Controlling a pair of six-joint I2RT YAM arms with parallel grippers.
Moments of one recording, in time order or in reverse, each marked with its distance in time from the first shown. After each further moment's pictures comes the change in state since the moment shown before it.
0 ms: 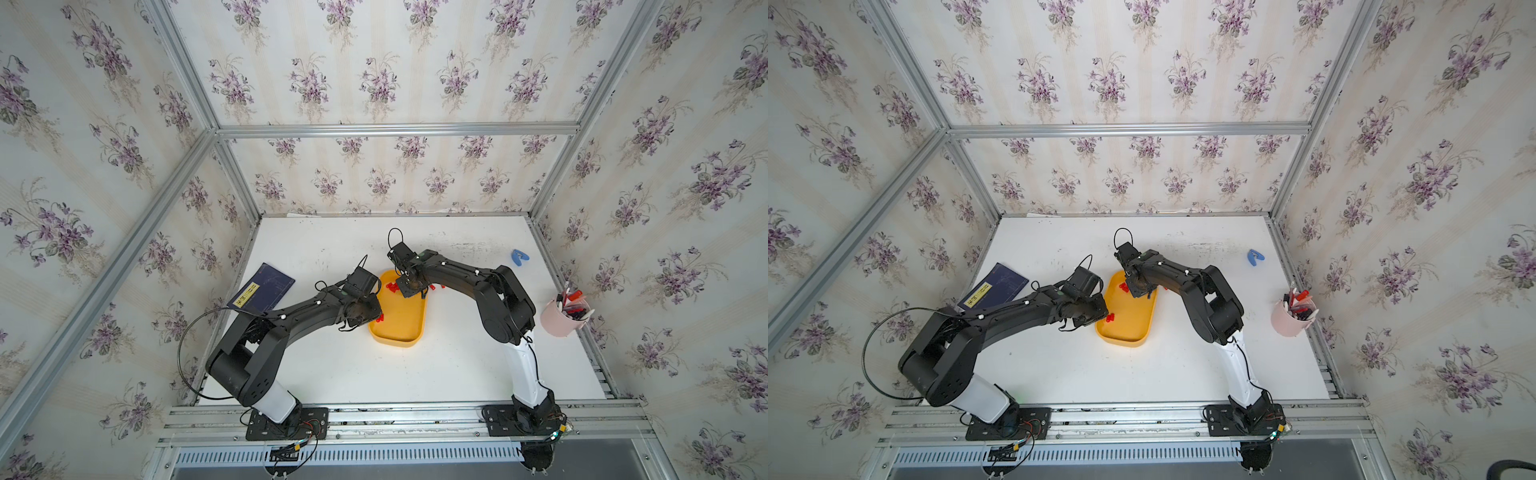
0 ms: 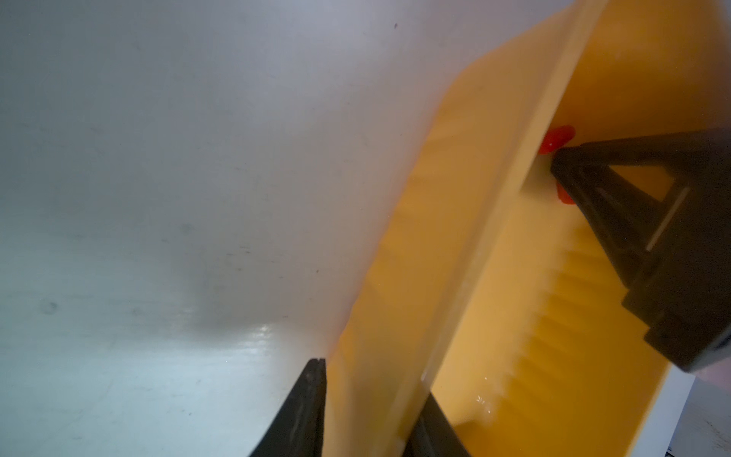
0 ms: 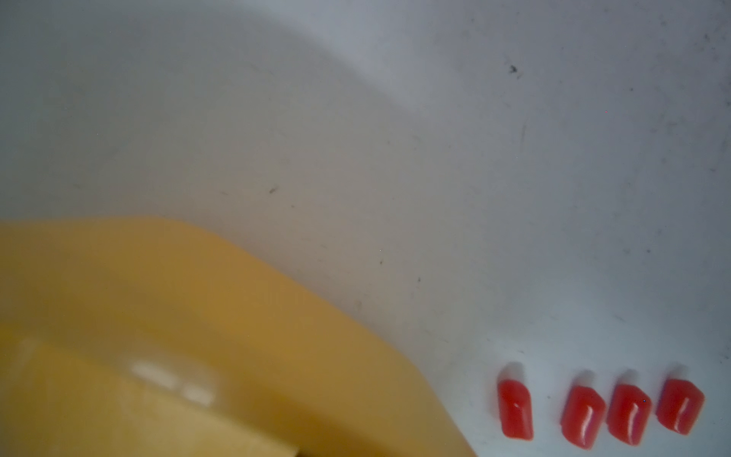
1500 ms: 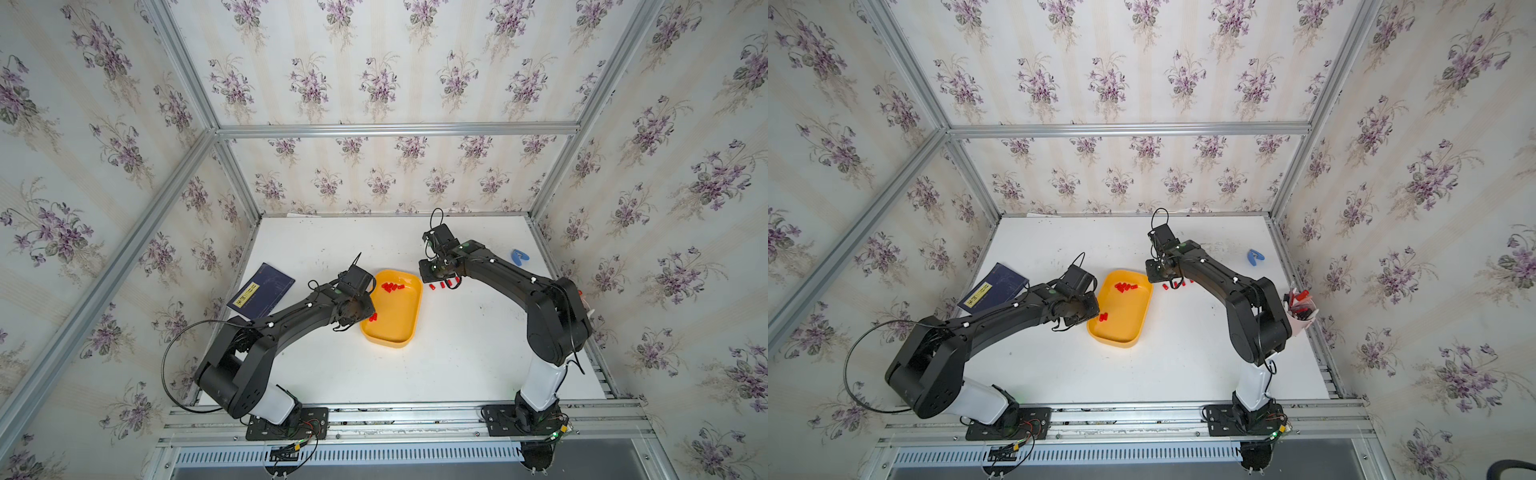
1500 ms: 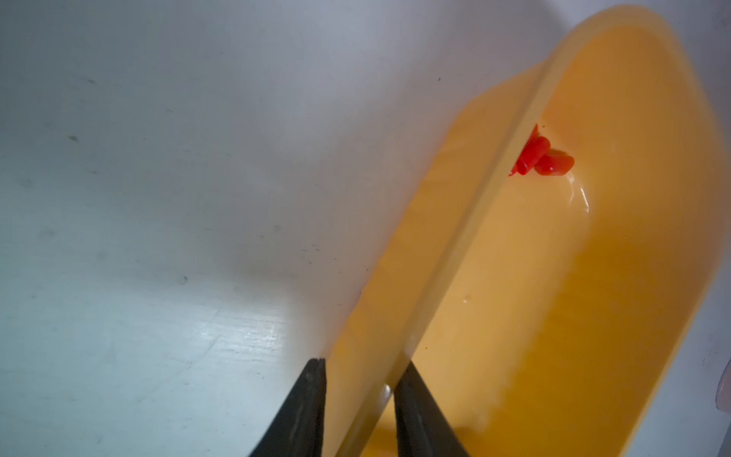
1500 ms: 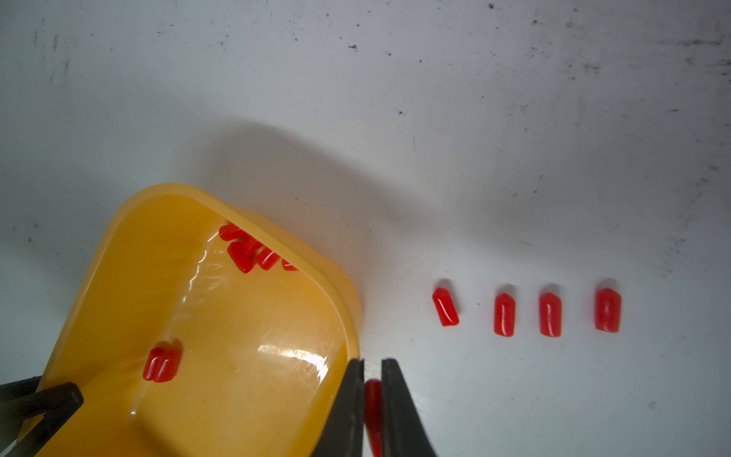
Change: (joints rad) left arm 0.026 -0.085 0.001 -0.109 -0.092 0.004; right arm -0.157 -0.323 -0.210 0.095 -0.291 0.120
